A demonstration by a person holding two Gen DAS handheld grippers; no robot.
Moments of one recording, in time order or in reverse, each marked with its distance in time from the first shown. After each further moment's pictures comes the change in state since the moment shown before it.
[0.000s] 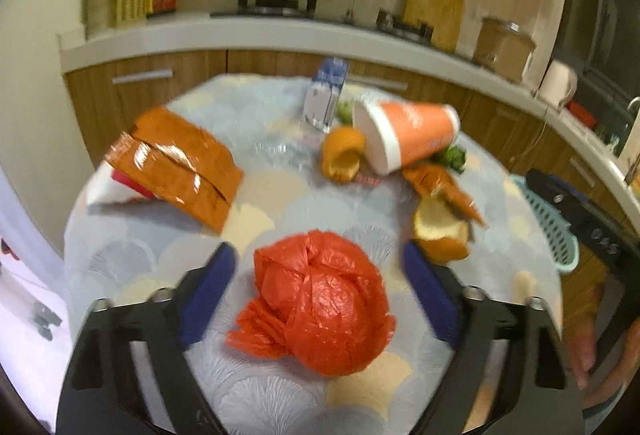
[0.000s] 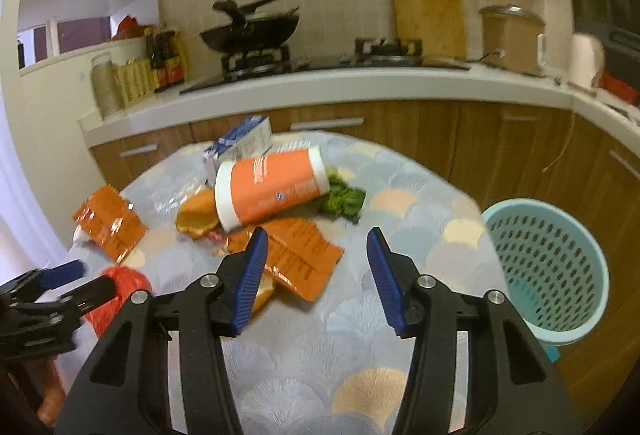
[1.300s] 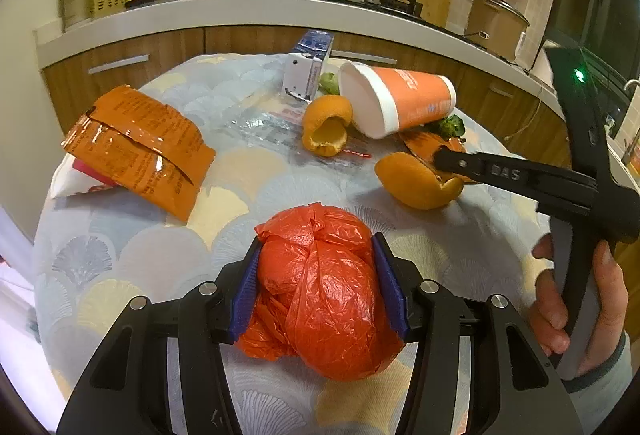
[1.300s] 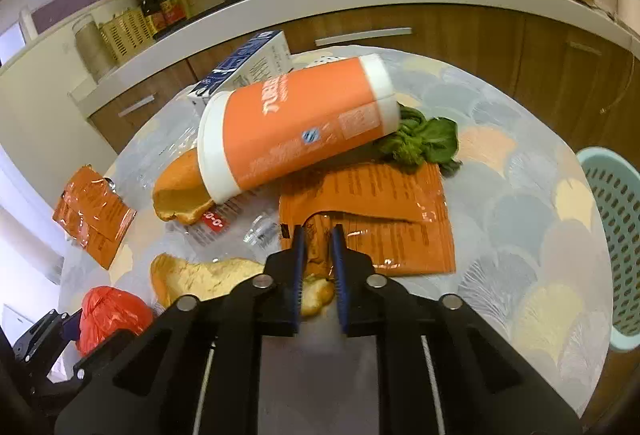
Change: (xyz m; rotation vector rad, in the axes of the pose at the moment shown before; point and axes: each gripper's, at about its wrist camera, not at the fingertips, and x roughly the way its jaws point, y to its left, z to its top) left arm 0.021 -0.006 -0.006 0.032 0.032 -0.045; right arm 0.102 0.009 0.008 0.096 0.271 0.110
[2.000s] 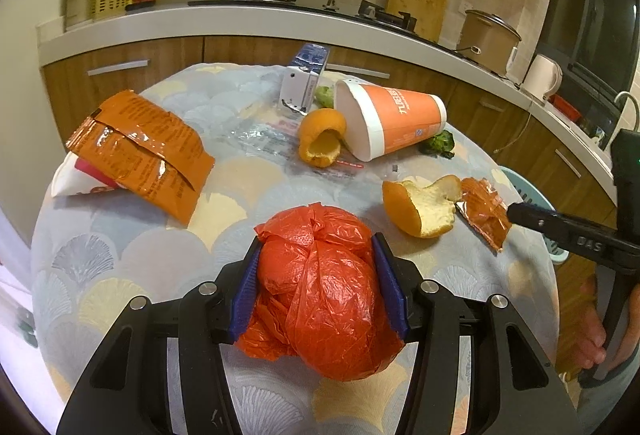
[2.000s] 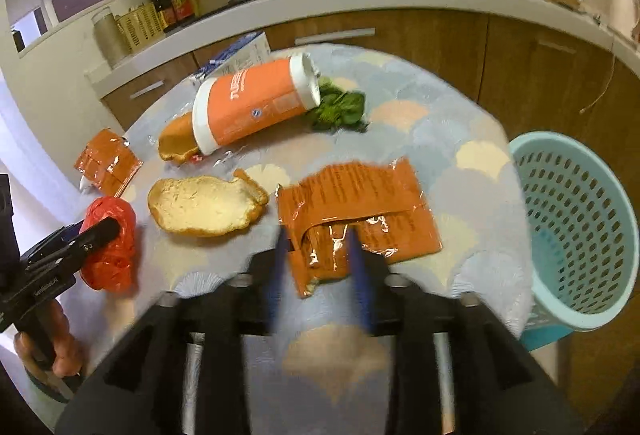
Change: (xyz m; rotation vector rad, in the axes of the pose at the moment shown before) left arm -0.010 0.004 -0.002 -0.018 -0.042 -0.042; right arm -0.072 -0.051 -0.035 -0.077 -0.033 -0.032
